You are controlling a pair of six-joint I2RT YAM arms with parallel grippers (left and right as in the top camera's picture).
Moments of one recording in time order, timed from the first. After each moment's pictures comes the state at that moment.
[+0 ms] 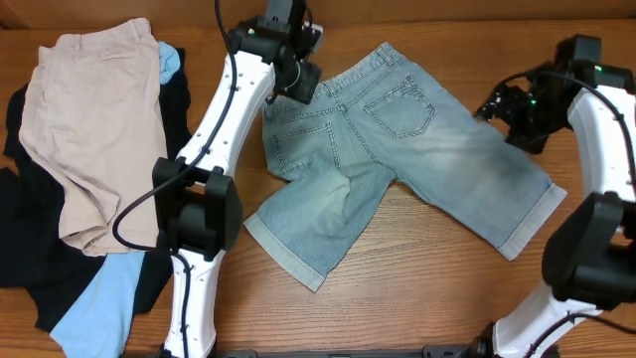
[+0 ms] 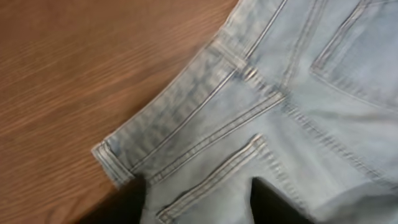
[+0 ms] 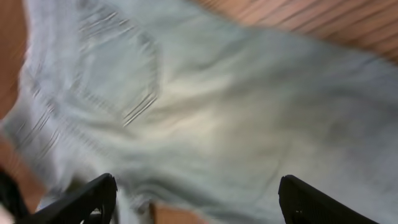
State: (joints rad) left arm -0.32 2.33 2.24 -1.07 0.08 0.07; right arm -0.22 1.93 1.68 -1.11 -0.35 0.29
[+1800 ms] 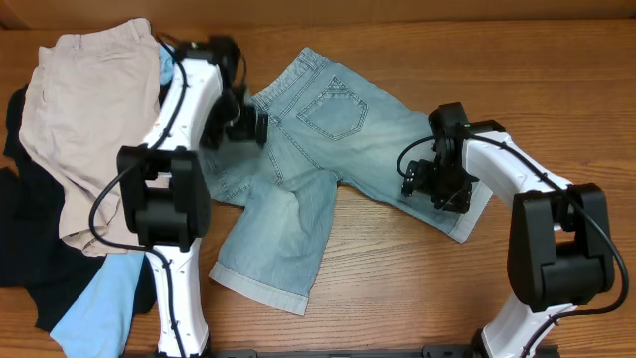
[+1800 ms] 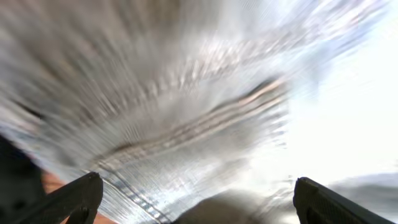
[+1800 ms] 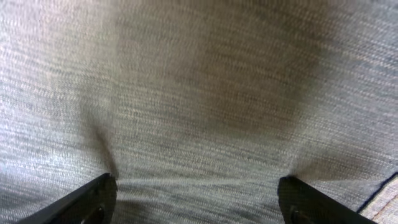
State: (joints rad) left arm -0.10 2.34 2.06 -1.37 0.08 -0.11; right arm 0.14 1.91 1.19 -0.87 -0.09 0.47
